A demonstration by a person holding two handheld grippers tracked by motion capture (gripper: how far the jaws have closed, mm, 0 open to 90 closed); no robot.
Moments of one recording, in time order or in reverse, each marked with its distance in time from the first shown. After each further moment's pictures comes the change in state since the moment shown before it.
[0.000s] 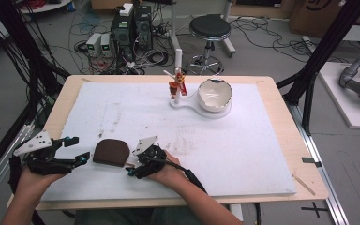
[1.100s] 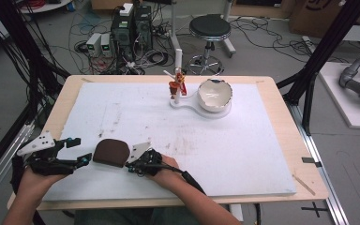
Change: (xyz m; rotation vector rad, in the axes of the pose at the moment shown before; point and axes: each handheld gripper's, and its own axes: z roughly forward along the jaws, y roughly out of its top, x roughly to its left) left arm -0.002 -0.001 0.004 0.023 -0.009 0.003; right arm 0.013 0.004 0.007 0.040 -0.007 -0.129
